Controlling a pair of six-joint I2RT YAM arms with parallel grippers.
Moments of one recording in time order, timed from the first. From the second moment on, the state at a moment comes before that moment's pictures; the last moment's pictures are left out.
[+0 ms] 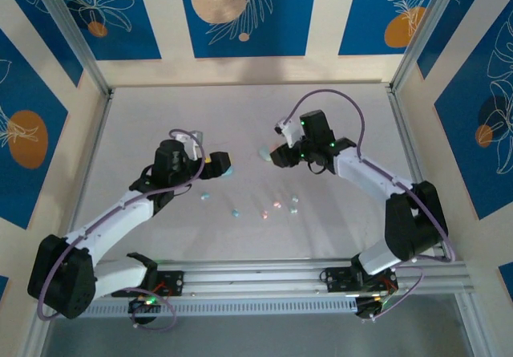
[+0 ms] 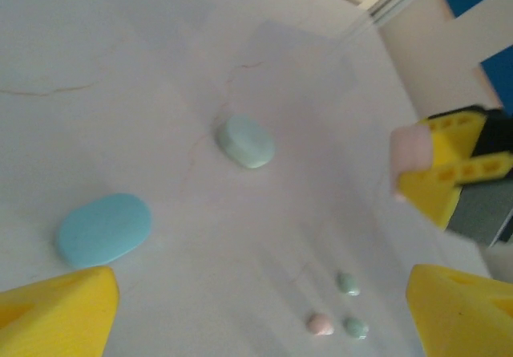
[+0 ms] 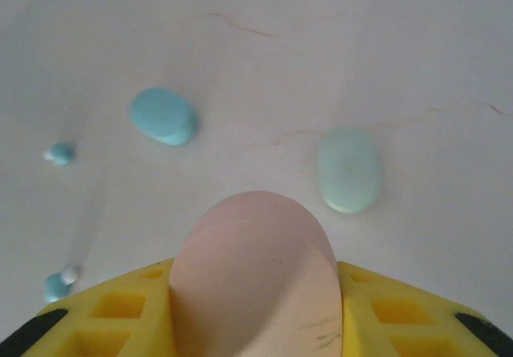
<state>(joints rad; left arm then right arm) -0.45 1.16 0.68 0.01 0.28 -0.60 0.45 1.49 1.03 -0.33 -0.39 -0.14</state>
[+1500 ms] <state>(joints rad) -0.63 1.39 0.90 0.11 0.49 -0.71 0.58 1.32 0.85 -0.01 -0.50 -0.42</state>
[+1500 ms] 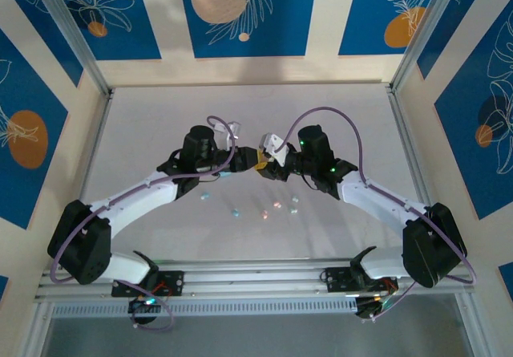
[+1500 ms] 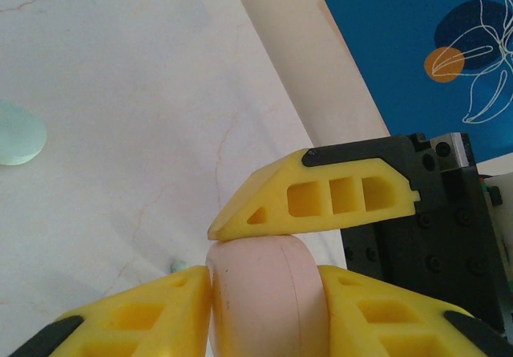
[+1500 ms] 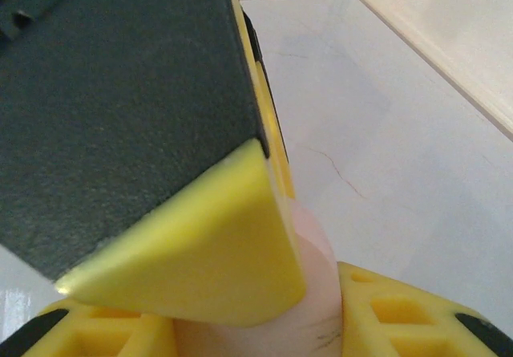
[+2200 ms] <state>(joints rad) -0.63 1.32 0.83 0.22 0.44 -0.91 0.54 1.20 0.72 0.12 -0.47 -0.38</state>
